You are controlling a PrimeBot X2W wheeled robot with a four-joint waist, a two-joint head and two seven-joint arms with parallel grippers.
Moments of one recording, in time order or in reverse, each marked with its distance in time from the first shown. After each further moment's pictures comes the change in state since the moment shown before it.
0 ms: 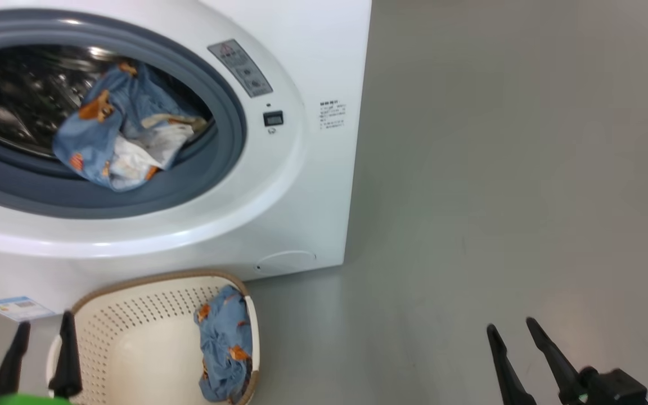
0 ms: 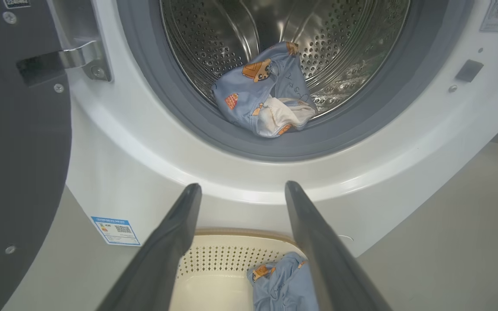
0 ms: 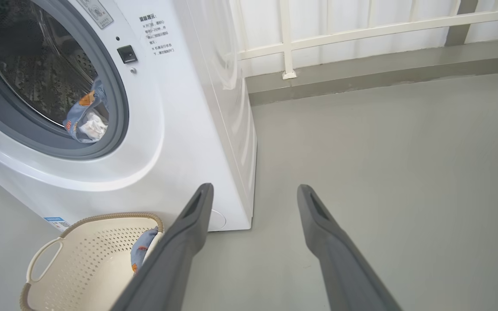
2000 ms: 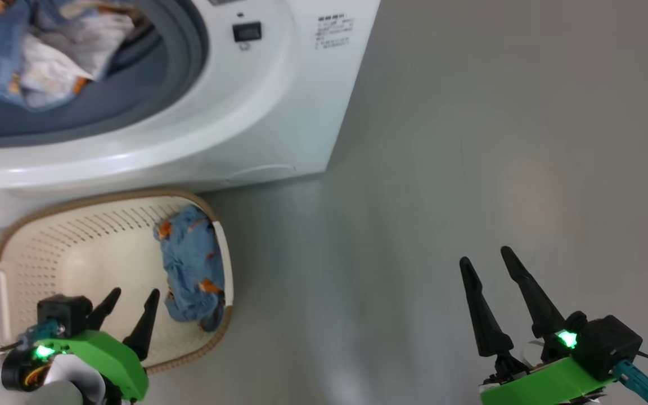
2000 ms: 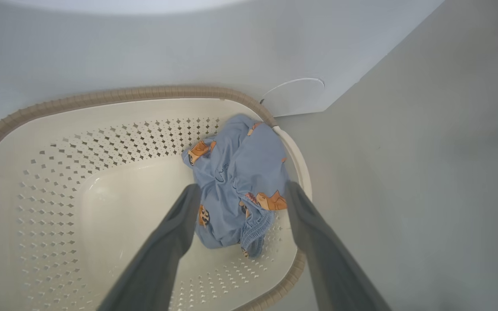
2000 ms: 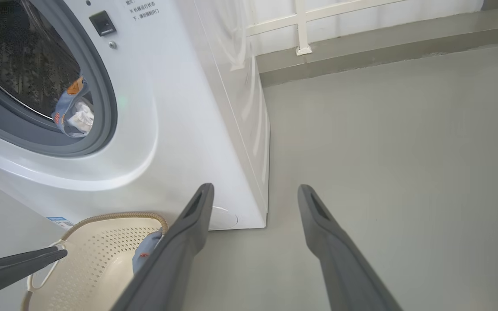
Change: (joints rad) left arm -0.347 0.134 -0.643 0.341 -0.283 0.000 0.000; right arm -0.128 0.023 0.058 -0.105 0.028 0.000 0.000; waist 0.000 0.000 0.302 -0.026
